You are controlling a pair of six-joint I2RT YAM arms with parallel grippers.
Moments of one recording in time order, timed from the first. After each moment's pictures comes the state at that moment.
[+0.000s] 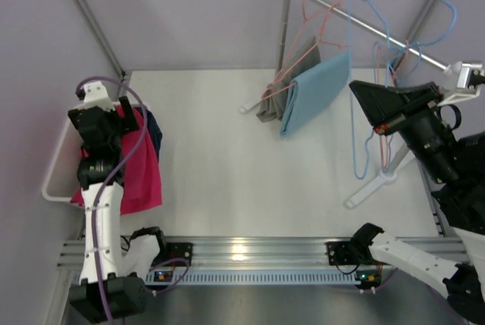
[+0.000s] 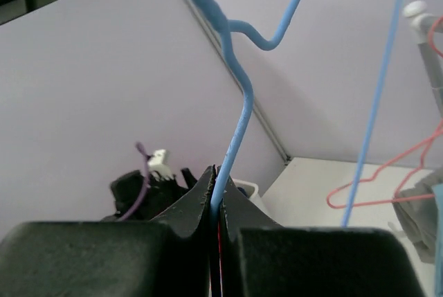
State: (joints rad) left arm 0.21 0.91 0.97 -0.33 -0.20 0.02; right arm 0.71 0.79 1.50 -0.29 0.06 0.56
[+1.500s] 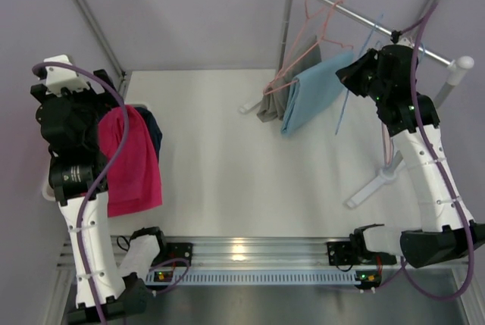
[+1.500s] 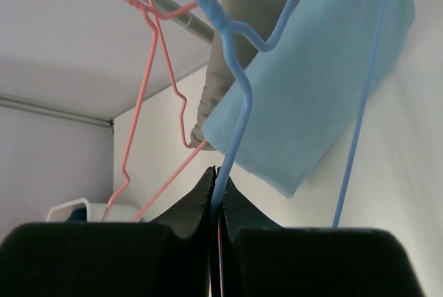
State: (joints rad) left arm 0.21 0.89 1.39 -0.43 -0.08 -0.02; right arm 0.20 1.26 1.58 -0.63 0.05 0.75
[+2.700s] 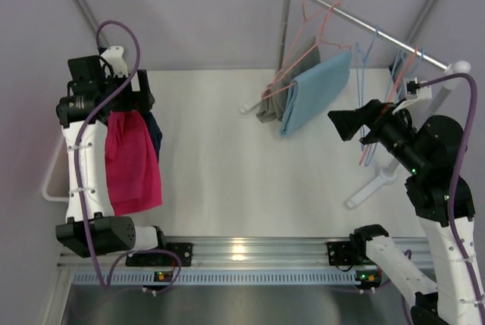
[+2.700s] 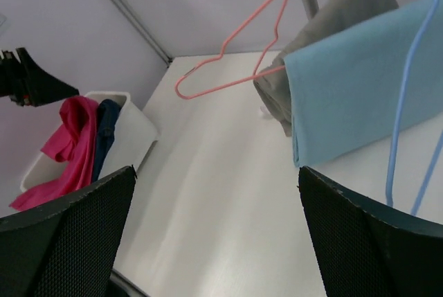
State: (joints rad) left arm 0.20 1.36 1.66 -0.94 0.27 0.09; right arm 0.20 0.74 1.22 -0.56 -0.28 0.49
